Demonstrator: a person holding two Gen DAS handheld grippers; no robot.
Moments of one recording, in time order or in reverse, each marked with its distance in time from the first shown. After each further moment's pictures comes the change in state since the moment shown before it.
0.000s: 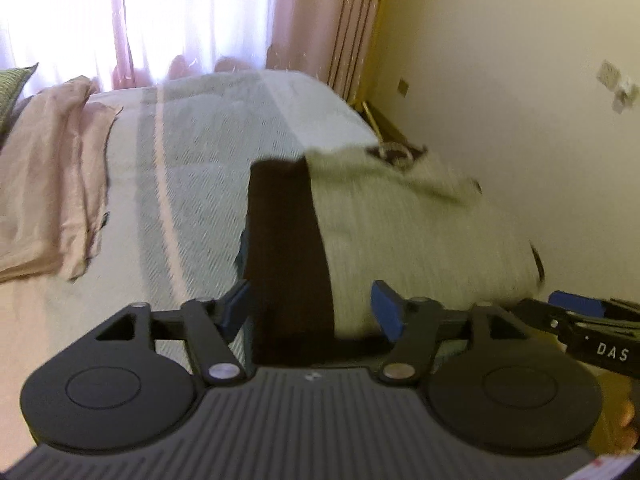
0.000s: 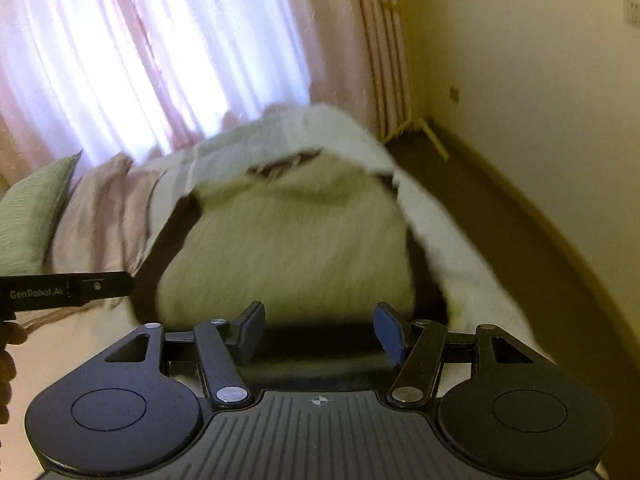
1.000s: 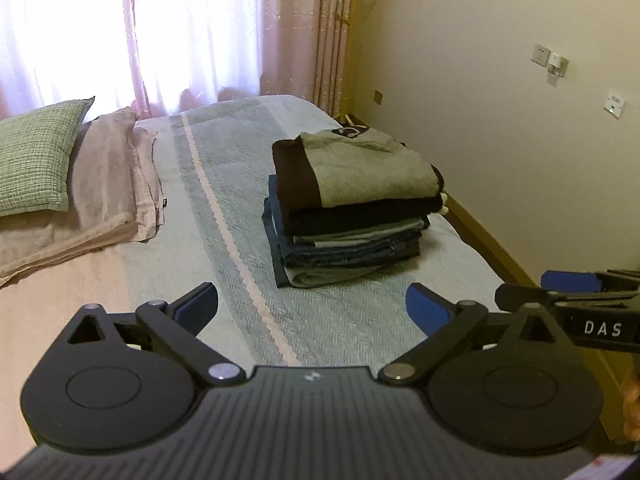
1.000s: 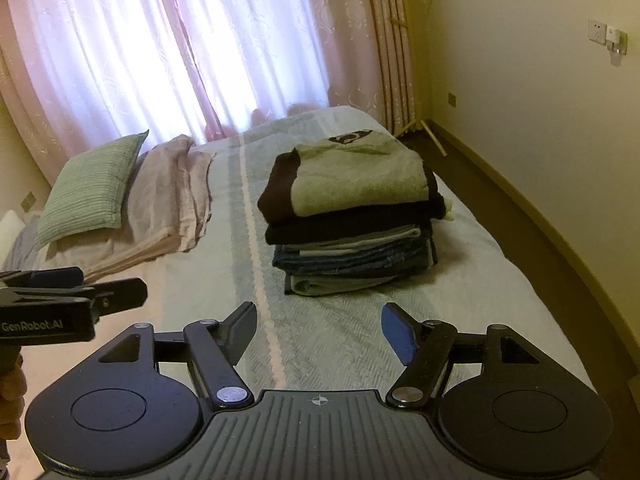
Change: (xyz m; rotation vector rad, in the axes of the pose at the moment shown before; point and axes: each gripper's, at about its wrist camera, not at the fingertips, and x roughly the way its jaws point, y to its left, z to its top) left arm -0.254 0.004 -0.136 0.099 -0.082 -0.007; right arm -0.230 0.121 -0.126 -0.017 -0.029 -0.019
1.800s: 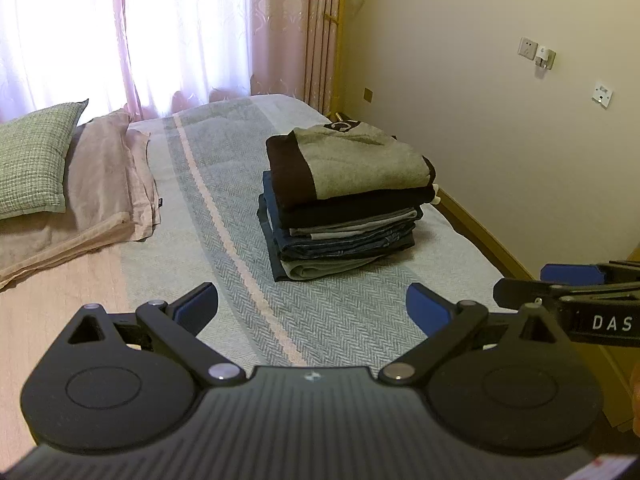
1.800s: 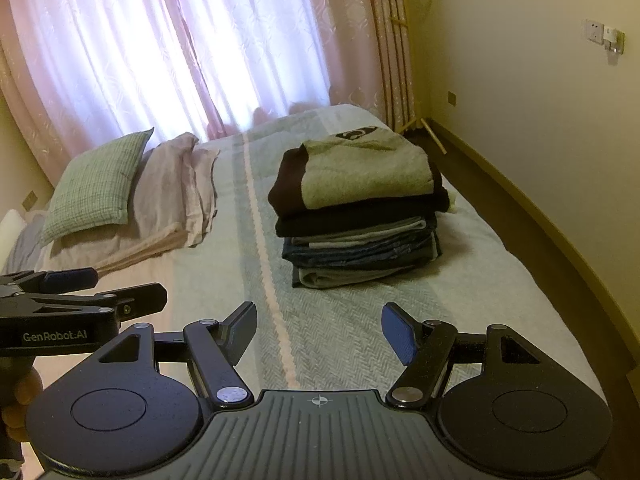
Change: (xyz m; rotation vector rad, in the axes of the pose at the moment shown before) left arm -0.009 0.004 -0.012 0.024 -0.001 -0.021; right arm -0.011 0.015 -0.009 0.004 0.004 -0.003
